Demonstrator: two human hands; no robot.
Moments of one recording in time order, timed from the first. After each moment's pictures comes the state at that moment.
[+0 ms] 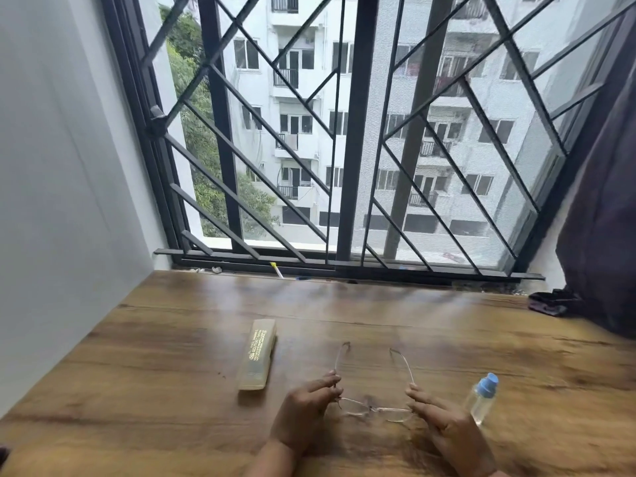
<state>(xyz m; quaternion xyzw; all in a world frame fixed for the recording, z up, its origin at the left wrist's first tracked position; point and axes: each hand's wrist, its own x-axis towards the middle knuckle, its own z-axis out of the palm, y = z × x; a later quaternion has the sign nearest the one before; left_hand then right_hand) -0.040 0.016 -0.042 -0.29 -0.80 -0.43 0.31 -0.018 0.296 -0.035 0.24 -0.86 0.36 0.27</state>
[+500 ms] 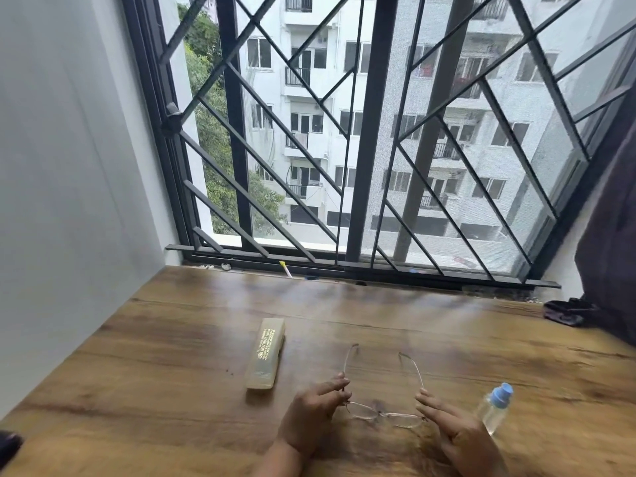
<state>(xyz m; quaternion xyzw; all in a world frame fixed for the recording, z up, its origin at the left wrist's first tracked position) -0.042 0.015 -0.049 -0.28 -0.80 -0.43 0.31 -0.021 0.297 -0.032 0.28 -0.86 0.32 0.28</state>
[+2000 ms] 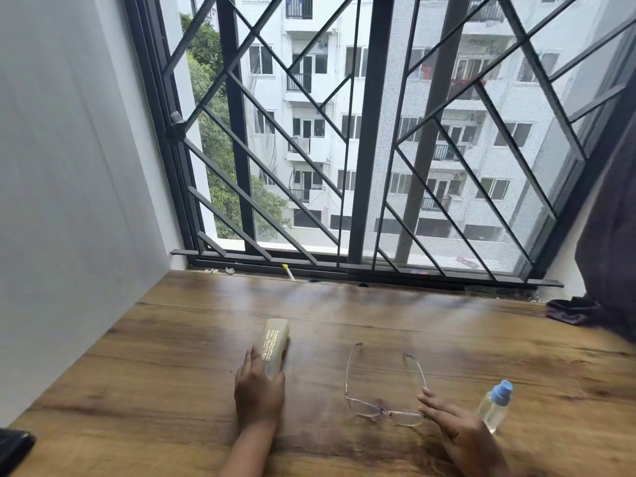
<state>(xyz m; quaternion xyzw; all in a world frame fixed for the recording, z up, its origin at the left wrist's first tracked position) -0.042 -0.042 -0.011 0.20 -0.89 -0.34 0.21 -0.020 0.297 -0.033 0.27 -0.88 0.29 0.28</state>
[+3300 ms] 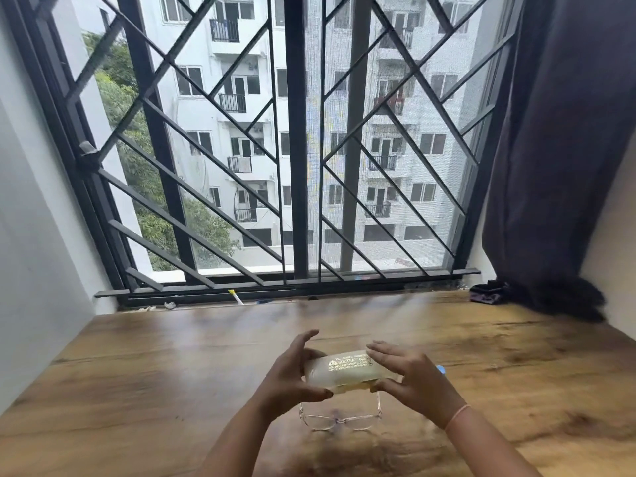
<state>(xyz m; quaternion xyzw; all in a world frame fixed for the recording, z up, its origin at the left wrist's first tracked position) -0.058 0.037 0.075 -0.19 -0.78 -0.58 -0.12 -0.024 0.288 0.081 0.24 -0.91 0.29 0.18</state>
